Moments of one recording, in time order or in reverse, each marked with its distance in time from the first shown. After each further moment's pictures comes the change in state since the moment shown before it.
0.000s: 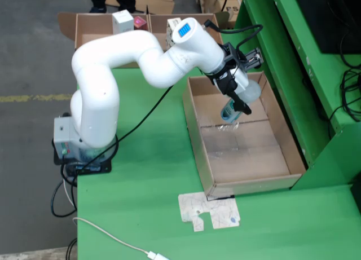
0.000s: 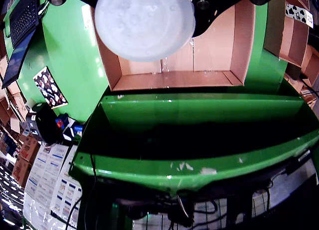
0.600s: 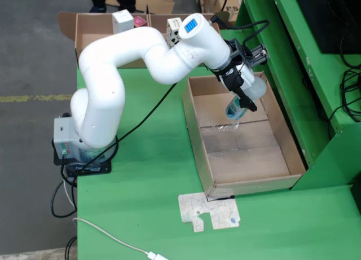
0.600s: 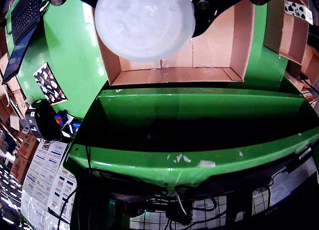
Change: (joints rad) arm -0.003 -0.103 0.175 -0.078 -0.002 -0.008
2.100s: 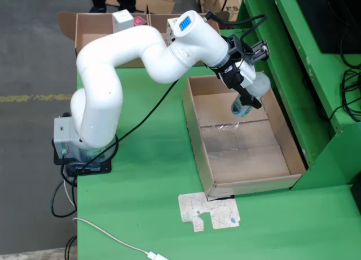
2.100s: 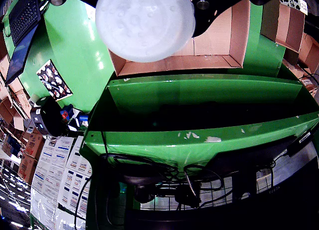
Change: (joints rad) arm -0.014 0.021 0.023 0.031 -0.017 0.014
